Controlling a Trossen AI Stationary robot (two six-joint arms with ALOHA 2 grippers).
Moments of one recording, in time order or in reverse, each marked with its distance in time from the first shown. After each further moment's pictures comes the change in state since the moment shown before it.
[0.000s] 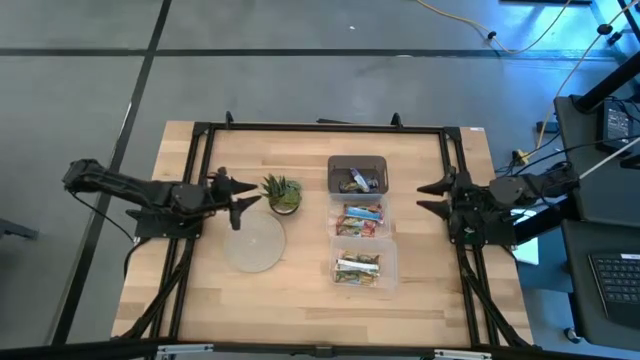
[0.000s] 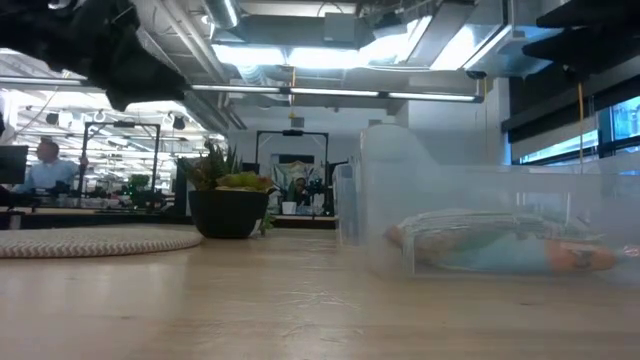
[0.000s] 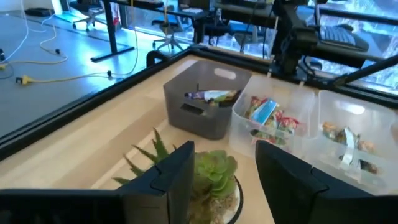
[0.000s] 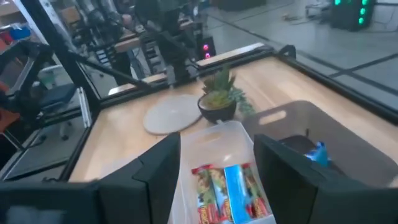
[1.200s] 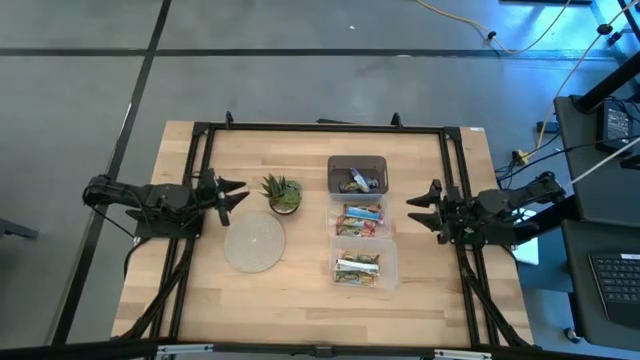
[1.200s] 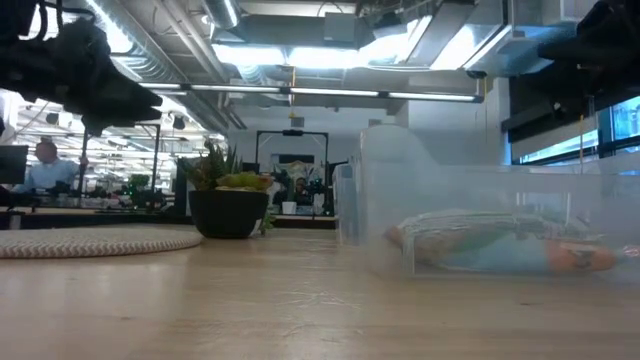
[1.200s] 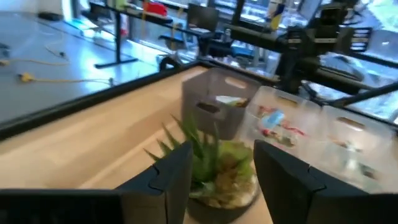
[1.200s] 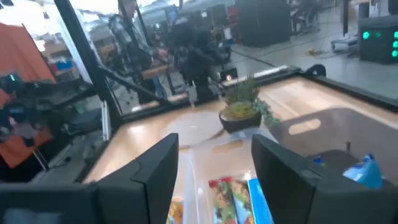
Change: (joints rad) left arm 0.009 -0.481 -0.169 -0.209 -0.031 -0.042; right arm -0.001 -0.235 -0.376 0.367 -0.064 -0.086
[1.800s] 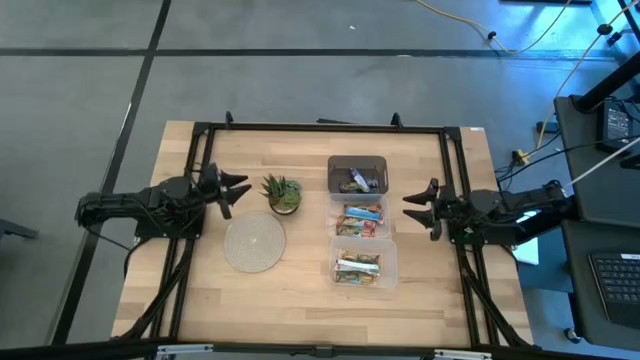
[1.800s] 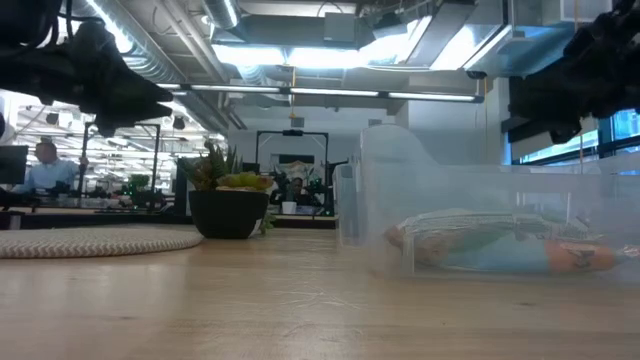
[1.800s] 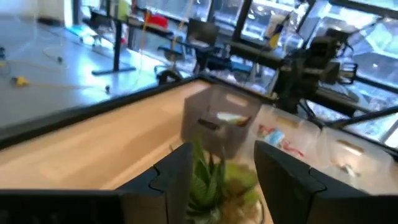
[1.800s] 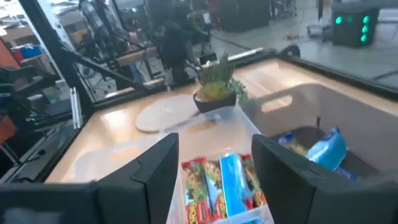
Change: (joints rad) left arm 0.261 0.002 -0.021 0.102 0.252 0.020; right arm -0.127 0.001 -0.033 -0.063 -0.053 0.017
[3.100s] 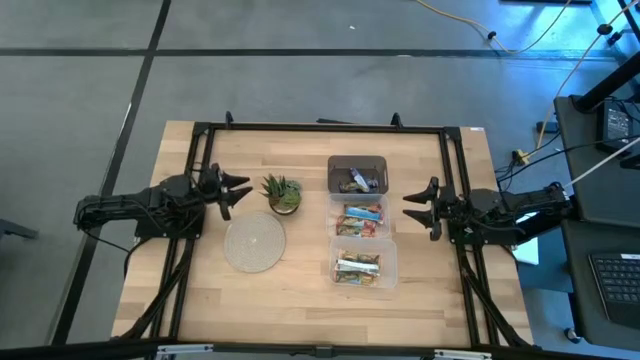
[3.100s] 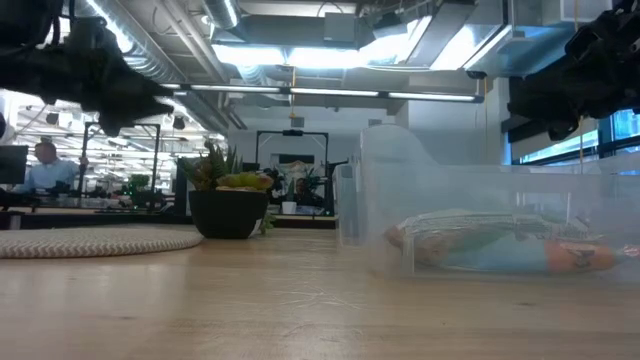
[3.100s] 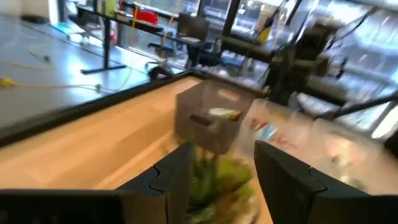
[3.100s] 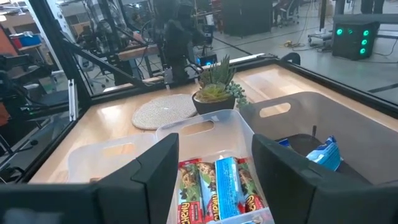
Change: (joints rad) left arm 0.049 0.009 -0.002 0.005 0.090 0.037; right arm -0.037 0.001 -0.003 0.010 -0.042 -0.082
